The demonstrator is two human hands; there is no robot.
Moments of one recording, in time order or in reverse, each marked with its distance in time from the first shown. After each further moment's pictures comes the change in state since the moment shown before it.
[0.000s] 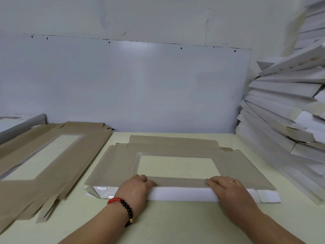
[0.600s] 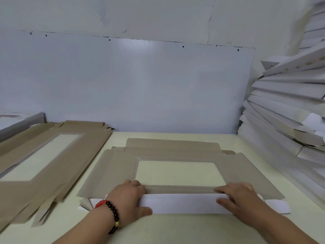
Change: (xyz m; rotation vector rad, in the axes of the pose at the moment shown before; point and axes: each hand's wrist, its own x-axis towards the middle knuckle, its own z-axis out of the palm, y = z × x) left_hand -0.012 -0.020 -0.008 -0.032 -0.206 -0.040; right_hand 0.002 0.030 0.005 0.244 -0.382 0.137
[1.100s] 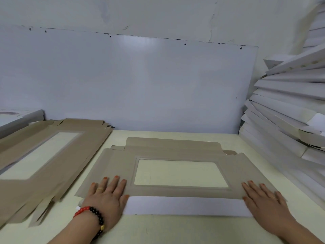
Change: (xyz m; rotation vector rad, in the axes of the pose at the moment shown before) left_hand -0.012 -0.038 0.025 0.095 -0.104 -0.335; right_hand -0.020 0.048 0.016 -0.153 -0.088 0.468
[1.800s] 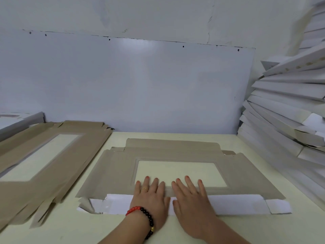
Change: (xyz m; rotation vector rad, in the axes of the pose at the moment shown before) left_hand 0.002 0.108 -0.008 -0.043 0.089 0.204; right_hand -0.040 -0.181 -0.015 0.002 0.159 -0.471
